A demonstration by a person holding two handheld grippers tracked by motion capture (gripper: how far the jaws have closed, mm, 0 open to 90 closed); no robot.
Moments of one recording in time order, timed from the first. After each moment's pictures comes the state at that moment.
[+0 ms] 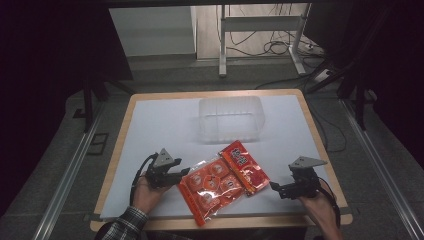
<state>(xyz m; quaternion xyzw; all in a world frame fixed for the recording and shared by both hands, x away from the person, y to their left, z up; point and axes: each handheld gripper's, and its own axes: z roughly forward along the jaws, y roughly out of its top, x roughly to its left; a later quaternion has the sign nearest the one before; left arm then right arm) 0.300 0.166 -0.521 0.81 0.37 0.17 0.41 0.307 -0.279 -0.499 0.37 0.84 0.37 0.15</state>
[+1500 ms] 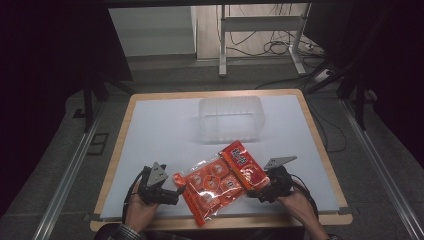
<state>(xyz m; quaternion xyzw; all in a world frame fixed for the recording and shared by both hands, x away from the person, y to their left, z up) 0.256 0.173 -0.523 0.81 0.37 0.22 0.40 0.321 -0.222 -0.524 0.32 0.87 0.38 0.01</state>
